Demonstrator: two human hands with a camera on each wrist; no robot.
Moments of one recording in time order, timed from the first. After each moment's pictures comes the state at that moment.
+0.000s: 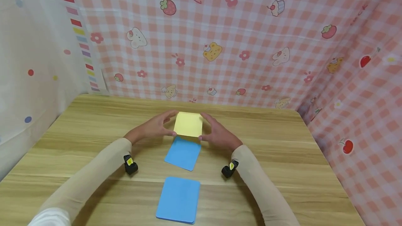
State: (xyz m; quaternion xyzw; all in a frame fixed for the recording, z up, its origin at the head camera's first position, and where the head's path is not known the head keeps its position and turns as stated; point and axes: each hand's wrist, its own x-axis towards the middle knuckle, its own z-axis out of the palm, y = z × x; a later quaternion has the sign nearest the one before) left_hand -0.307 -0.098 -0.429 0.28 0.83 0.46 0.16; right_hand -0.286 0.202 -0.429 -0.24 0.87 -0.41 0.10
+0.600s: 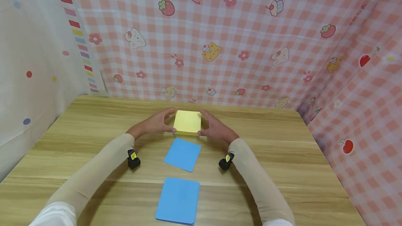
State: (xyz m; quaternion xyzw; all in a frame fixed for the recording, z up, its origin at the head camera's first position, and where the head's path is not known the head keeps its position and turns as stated) left_hand -0.328 -0.096 -0.431 0.27 0.84 0.44 0.15; right_hand -0.314 0.199 -0.431 -0.24 0.88 -0.39 0.12
